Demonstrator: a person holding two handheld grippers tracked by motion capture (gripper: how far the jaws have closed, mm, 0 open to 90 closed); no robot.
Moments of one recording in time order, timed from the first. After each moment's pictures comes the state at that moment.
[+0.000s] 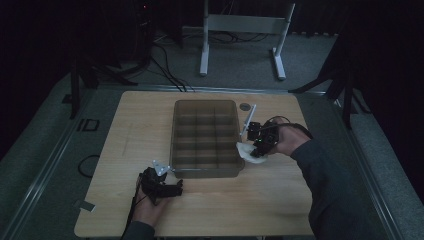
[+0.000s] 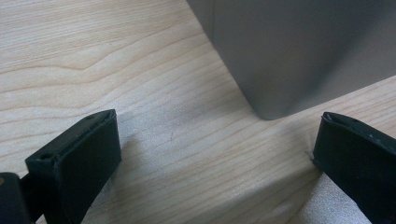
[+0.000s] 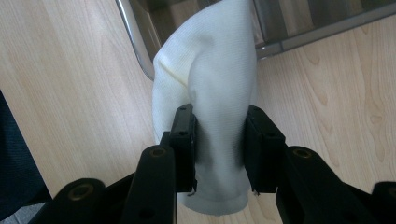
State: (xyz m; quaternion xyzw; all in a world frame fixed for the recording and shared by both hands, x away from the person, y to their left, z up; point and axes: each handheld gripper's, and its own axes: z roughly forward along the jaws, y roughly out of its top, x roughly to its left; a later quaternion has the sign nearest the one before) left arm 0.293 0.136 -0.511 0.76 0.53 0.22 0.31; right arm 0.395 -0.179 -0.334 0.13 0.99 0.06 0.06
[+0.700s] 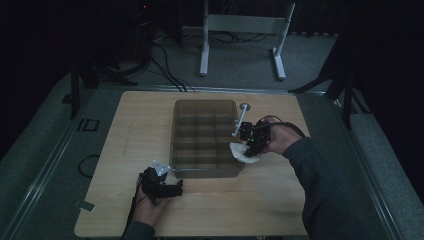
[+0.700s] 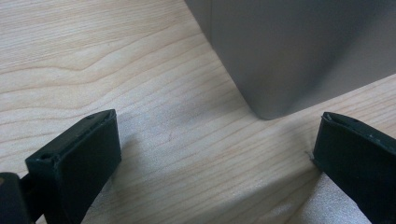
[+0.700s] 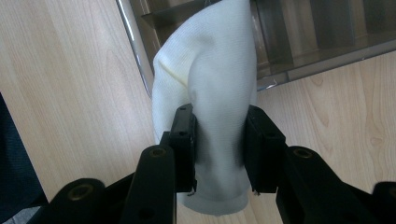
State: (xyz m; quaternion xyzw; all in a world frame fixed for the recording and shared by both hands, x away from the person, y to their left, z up) left arm 0.293 0.135 -0.511 0.76 0.53 0.21 0.31; right arm 0.398 -0.159 -0.337 0.11 0.99 0.06 0.05
